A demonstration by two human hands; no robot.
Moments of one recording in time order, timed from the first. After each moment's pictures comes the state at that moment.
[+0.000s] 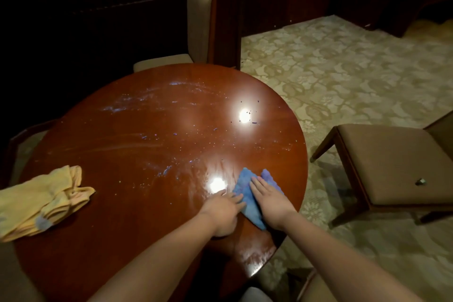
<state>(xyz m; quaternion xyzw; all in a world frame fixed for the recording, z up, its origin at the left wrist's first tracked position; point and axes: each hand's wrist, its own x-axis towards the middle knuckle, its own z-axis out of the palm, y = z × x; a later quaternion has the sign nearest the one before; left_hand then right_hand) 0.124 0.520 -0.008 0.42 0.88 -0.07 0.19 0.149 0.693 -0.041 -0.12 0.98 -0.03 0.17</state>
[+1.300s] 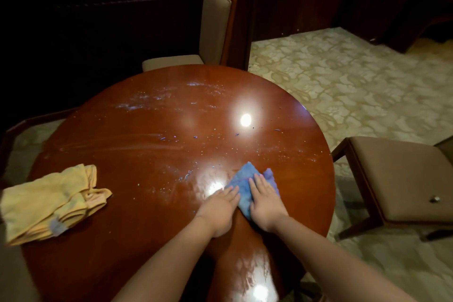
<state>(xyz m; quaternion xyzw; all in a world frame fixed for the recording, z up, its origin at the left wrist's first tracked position) 0.088 0.446 -0.026 0.36 0.92 0.01 0.17 0.106 0.609 -0.054 -0.03 0.98 -0.11 0.15</state>
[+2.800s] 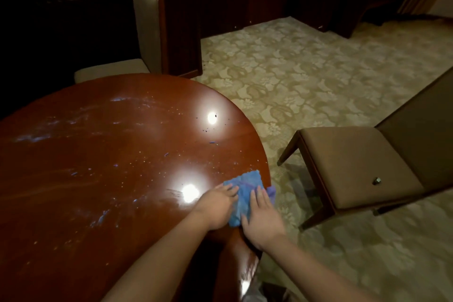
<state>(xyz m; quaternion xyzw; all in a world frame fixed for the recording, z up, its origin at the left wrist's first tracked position) 0.031 0.633 -0.043 0.50 0.85 -0.02 0.14 0.129 0.754 -0.042 0.12 0.98 -0.06 0.13</state>
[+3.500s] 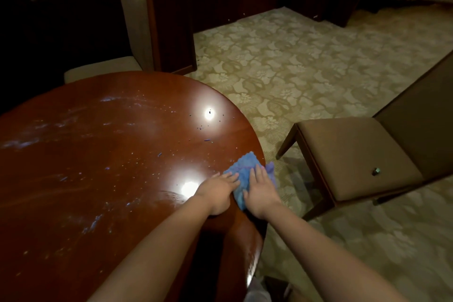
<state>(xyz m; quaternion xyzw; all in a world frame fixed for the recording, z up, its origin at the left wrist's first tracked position) 0.006 0.651 -0.033 0.46 0.86 0.01 0.21 0.076 0.781 -0.045 0.14 0.97 -0.06 0.18</state>
